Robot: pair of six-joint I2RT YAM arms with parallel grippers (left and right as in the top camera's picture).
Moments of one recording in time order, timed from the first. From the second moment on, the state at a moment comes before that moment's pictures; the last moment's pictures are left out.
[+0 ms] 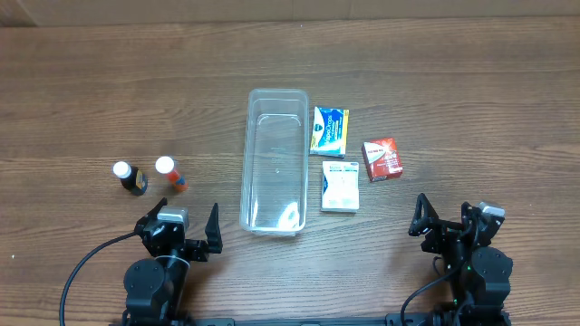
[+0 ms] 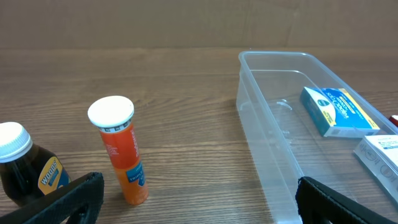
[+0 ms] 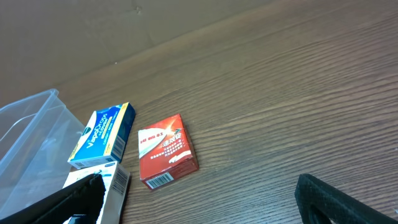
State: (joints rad) left arm -0.07 0.01 0.11 -0.35 0.06 -0.05; right arm -0.02 0.03 0.15 -0.46 -0.02 0.33
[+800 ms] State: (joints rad) left arm -0.07 0.01 0.11 -0.35 0.06 -0.04; right arm 0.12 1.42 1.60 -0.90 -0.43 0.36
